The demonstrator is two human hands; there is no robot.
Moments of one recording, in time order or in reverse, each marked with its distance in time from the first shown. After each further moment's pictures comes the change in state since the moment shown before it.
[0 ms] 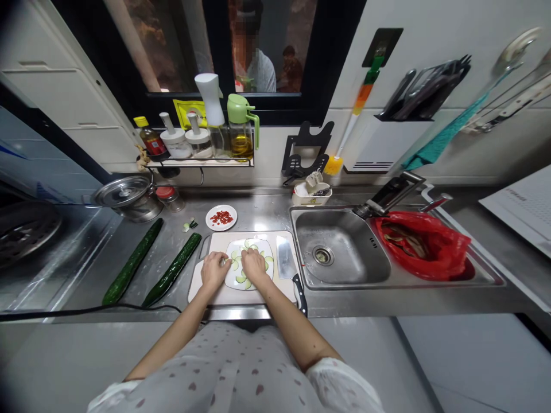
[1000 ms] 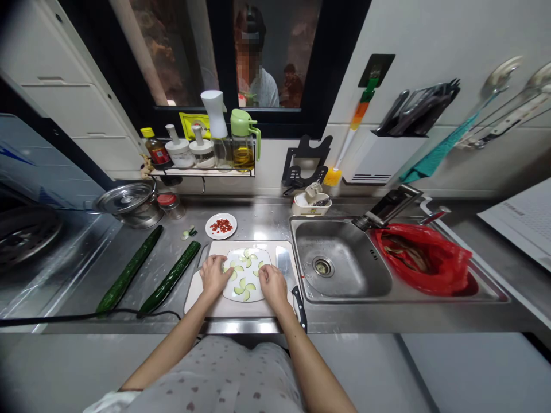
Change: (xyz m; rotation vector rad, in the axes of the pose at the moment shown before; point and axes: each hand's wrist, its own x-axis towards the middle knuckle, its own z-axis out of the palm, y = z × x) left_hand 0.009 0.010 0.007 0.014 0.017 -0.058; right_hand -0.053 0.053 -0.007 0.479 0.391 0.097
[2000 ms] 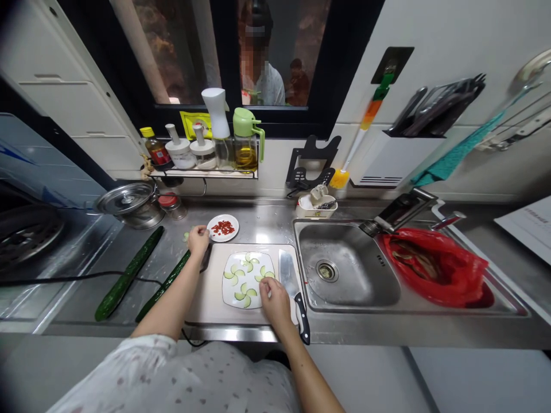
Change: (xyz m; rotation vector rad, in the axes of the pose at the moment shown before) left_hand 0.139 -0.022 -0.031 -0.263 0.274 -0.308; right_hand -0.021 0.000 -0.002 0.130 0.051 -0.062
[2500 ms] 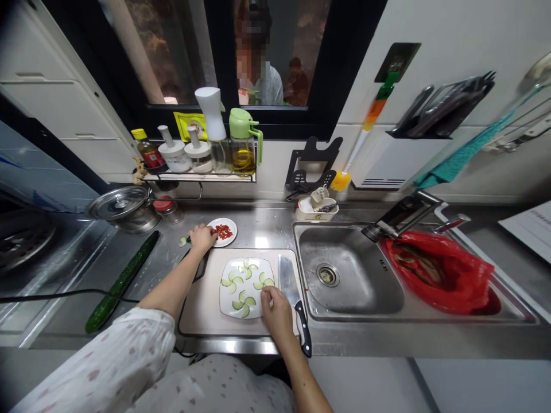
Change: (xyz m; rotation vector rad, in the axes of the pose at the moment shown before) left_hand 0.031 0.018 0.023 0.646 -0.238 0.389; right_hand 0.000 0.005 -0.003 0.002 0.019 0.043
